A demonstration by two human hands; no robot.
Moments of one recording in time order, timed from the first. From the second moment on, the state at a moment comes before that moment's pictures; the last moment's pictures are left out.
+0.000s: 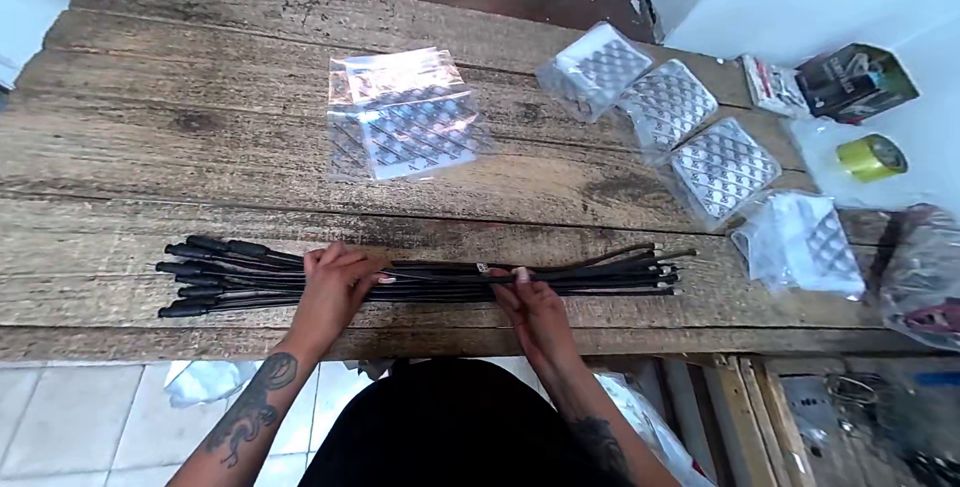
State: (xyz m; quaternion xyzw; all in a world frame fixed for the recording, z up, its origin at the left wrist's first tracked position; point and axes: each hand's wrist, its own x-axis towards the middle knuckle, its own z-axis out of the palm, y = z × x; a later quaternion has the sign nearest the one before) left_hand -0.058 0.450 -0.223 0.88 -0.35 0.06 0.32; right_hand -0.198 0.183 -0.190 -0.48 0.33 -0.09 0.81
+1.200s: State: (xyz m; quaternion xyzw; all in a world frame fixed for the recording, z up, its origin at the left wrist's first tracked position) left_hand -0.052 0.465 -0.106 0.71 -0.10 -0.44 0.54; right_hand -0.131 0.181 -0.097 -0.88 0.12 -0.16 0.44
